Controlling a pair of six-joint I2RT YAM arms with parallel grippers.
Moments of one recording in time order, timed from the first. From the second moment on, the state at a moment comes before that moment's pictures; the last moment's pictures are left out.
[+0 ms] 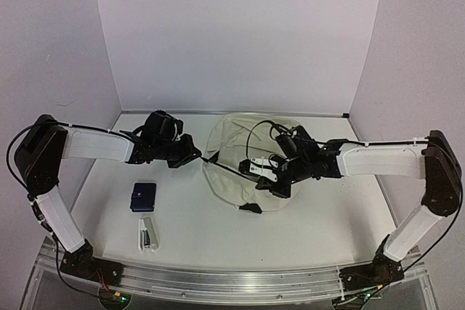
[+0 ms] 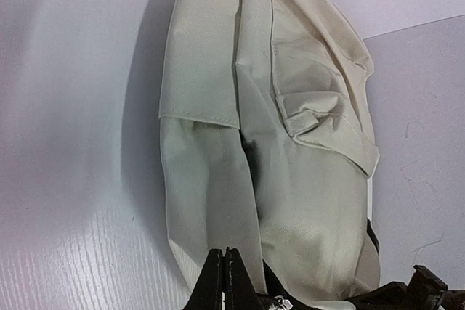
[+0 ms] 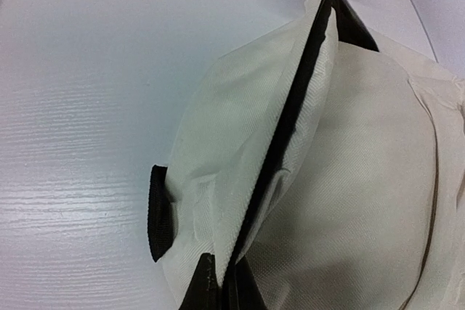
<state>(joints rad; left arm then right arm) -0.62 1.72 1.02 0.07 0.19 -0.89 0.82 1.61 1.04 -0.32 -0.18 -0.68</state>
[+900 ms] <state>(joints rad) -0.51 1.88 1.19 0.08 0.38 -0.81 0.85 1.68 1.16 -0.38 -0.34 -0.57</state>
